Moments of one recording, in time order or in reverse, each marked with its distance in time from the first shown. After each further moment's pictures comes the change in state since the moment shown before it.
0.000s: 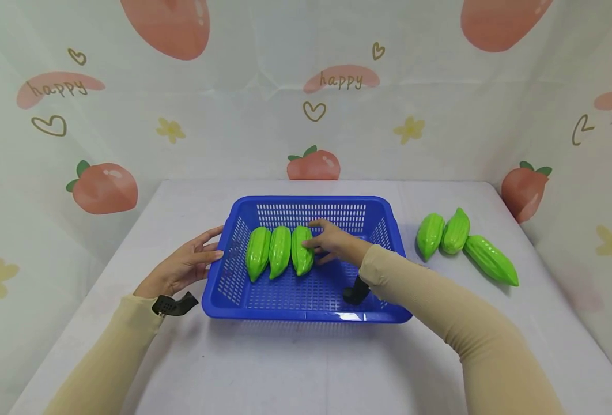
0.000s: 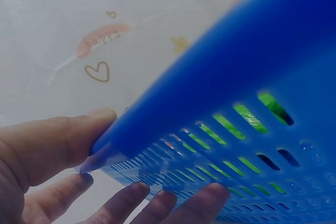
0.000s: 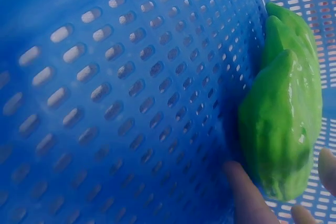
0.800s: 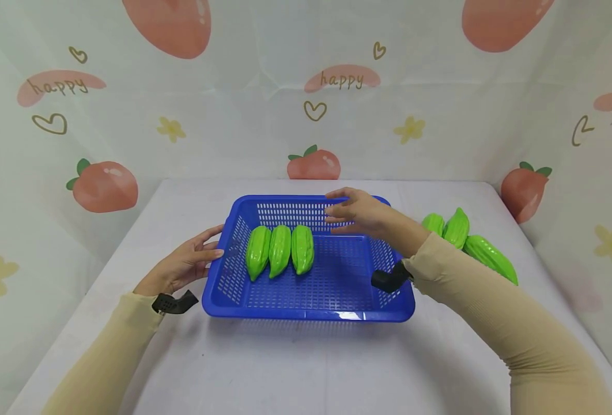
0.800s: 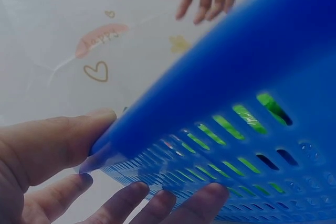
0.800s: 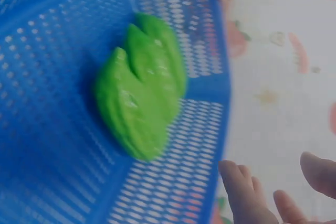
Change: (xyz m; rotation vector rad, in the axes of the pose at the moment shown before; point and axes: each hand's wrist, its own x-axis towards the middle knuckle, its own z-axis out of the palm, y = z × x) left_hand -0.001 0.001 0.000 0.013 0.008 -0.003; right_hand -0.075 -0.050 -0.053 0.018 -0.113 -0.225
